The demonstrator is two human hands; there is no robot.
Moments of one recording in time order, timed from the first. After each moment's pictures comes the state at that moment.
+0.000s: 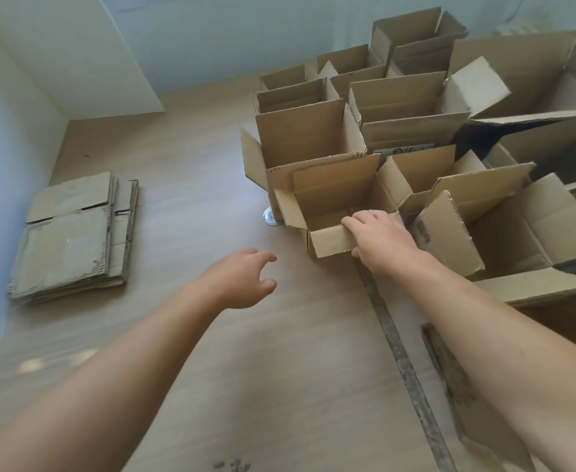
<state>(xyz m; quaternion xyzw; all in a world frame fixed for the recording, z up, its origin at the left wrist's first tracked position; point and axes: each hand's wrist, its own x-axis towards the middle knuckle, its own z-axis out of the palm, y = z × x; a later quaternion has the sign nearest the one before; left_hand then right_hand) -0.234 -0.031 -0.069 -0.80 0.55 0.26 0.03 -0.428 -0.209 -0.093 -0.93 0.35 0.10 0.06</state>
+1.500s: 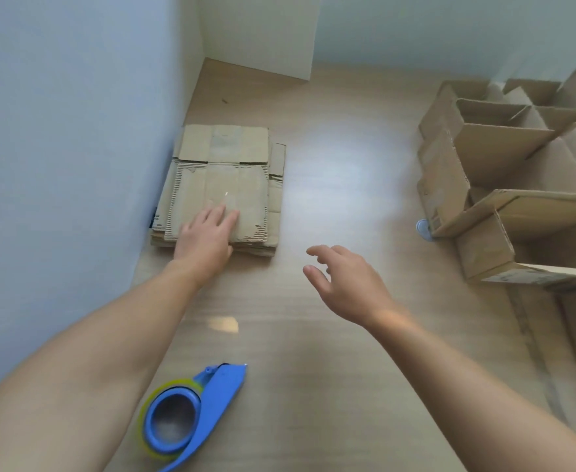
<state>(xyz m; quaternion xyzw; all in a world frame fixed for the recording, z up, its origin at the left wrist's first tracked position) 0.077 0.181 -0.161 -0.91 0.41 0.10 0.00 -0.148 0.048 -0.105 -0.92 0.30 0.05 0.26</state>
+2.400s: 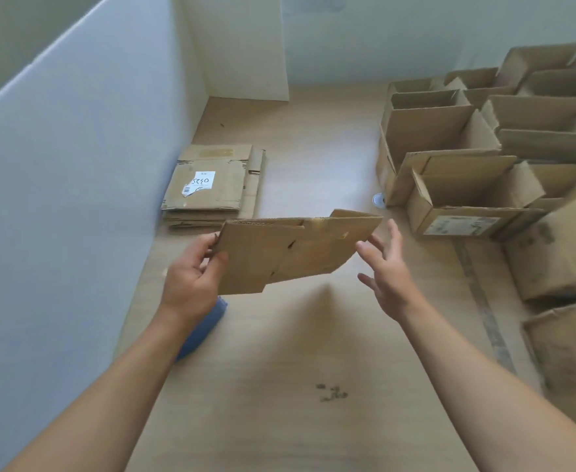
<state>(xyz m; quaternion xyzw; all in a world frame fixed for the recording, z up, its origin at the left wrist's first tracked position) -0.166 0.264 -0.035 -0.77 0.26 0.13 -0.56 -0.337 0.024 -0.094 -0.54 0.36 -0.20 0.73</state>
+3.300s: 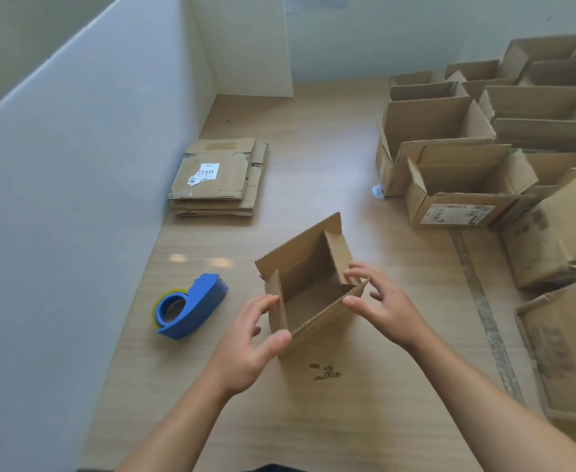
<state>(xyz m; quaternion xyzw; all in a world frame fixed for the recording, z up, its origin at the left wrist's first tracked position) -0.279 0.296 -0.090 -0.78 0.32 0.30 -0.45 -0.416 0.052 -0.119 -0.79 0.23 -0.12 0.55</state>
